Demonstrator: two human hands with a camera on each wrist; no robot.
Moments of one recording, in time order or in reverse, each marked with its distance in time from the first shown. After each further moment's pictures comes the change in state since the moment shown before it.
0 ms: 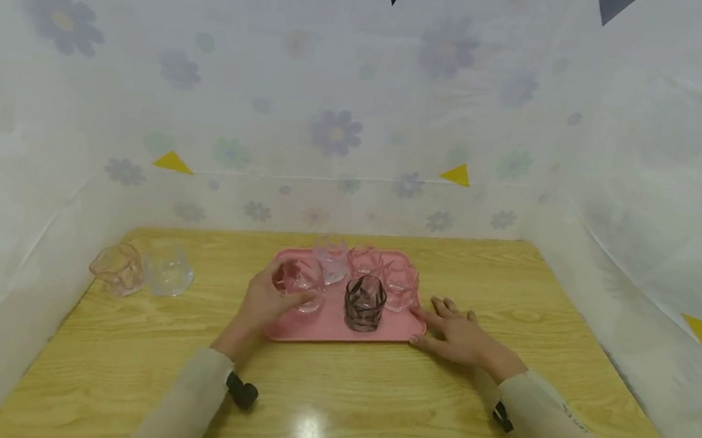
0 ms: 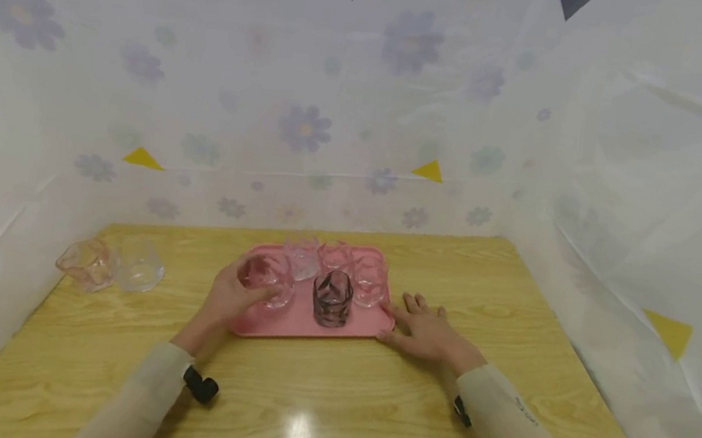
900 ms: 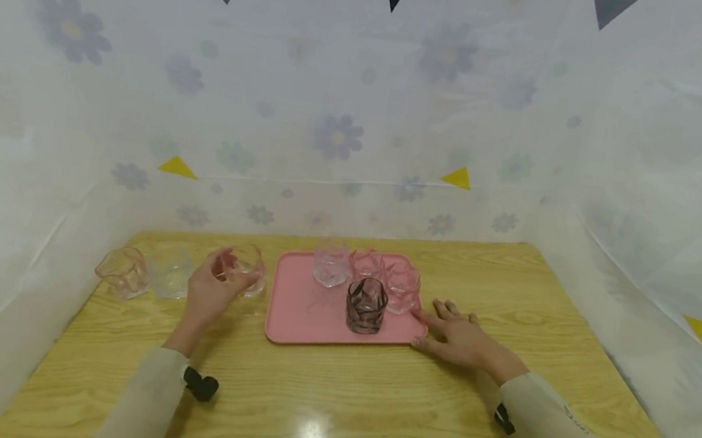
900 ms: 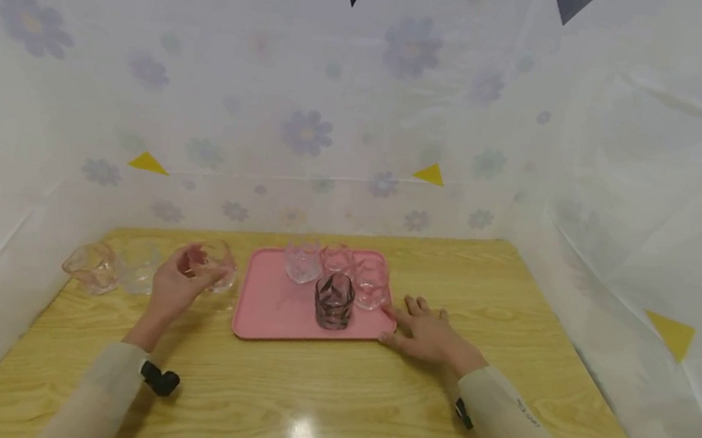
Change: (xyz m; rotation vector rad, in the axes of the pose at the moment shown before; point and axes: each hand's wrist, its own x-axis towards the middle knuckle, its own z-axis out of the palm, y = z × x) left_hand -0.006 -0.030 -0.081 0.054 0.260 -0.080; right_hand -0.002 0.000 0.000 0.012 0.004 0.005
